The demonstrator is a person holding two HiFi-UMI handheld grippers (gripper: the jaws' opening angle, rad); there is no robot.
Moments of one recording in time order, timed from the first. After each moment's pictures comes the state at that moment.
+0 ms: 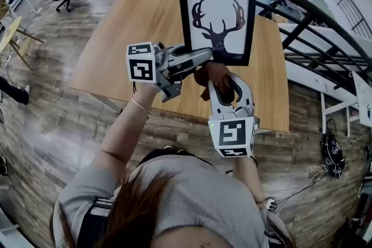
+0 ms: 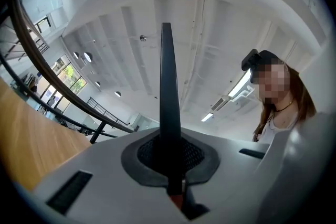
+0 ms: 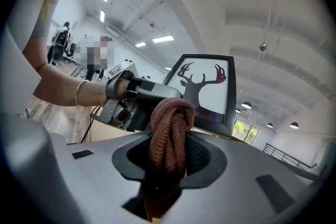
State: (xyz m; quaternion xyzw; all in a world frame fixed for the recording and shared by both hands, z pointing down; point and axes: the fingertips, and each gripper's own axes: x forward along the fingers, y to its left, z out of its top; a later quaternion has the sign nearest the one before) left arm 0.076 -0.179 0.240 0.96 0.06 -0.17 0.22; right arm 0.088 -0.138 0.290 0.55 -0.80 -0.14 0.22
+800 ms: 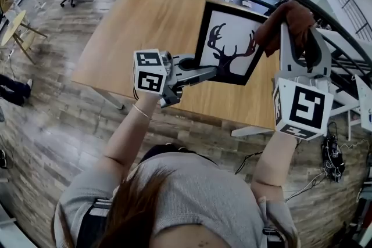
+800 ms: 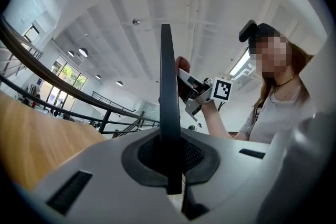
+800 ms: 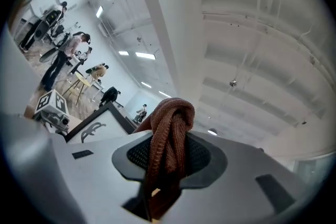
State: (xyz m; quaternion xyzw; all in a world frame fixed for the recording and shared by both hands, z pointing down) left arm 0.077 -0.165 0.276 0.98 0.05 -0.07 0.18; right arm 0.173 -0.178 0.091 0.65 -0.69 -0.27 0.14
